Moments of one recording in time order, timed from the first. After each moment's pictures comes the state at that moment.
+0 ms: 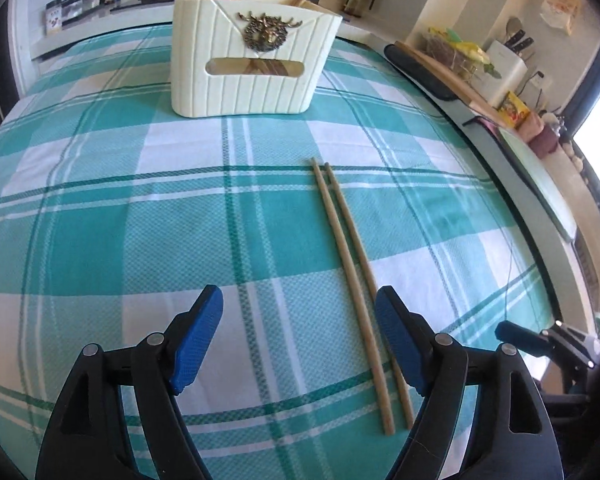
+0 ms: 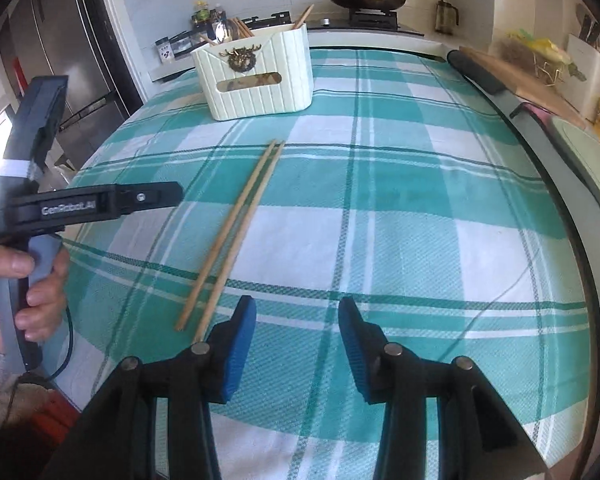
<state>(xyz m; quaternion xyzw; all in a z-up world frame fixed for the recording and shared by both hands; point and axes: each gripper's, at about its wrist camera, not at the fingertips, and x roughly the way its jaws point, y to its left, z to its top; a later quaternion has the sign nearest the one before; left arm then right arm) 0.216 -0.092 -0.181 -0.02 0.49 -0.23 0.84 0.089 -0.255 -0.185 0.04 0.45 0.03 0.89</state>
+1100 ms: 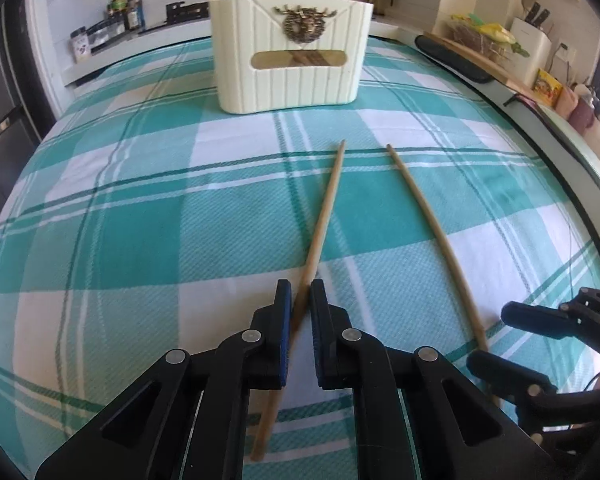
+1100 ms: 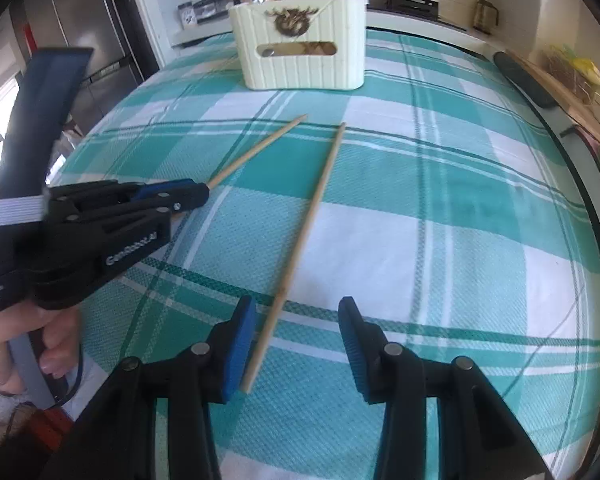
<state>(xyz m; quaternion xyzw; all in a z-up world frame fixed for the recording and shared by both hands) 0.204 -0.063 -0.200 0.05 0.46 -0.15 0.87 0.138 -0.199 -0.210 0.00 0.50 0.06 0.87</state>
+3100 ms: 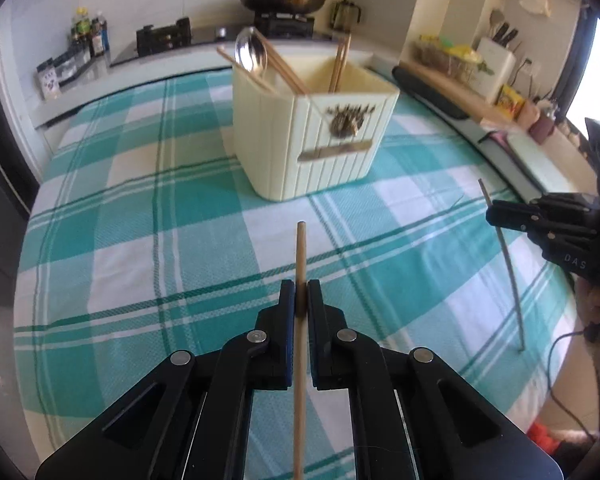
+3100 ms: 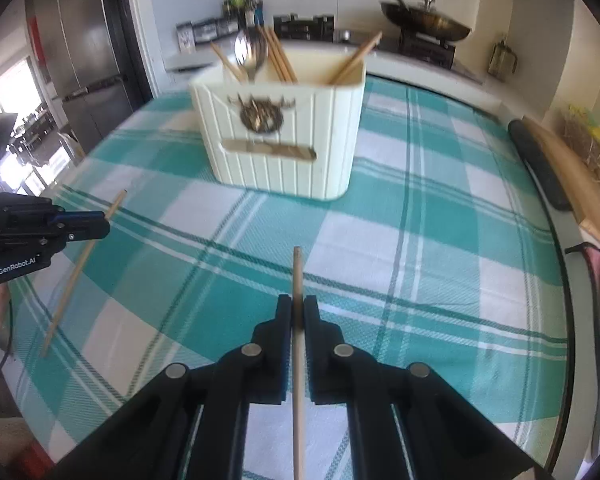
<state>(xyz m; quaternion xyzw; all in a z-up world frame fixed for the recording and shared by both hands) 0.272 0.009 -0.106 0.04 0.43 -0.26 0.86 0.235 -0.230 -0.135 -0.04 0.44 0.07 0.90</state>
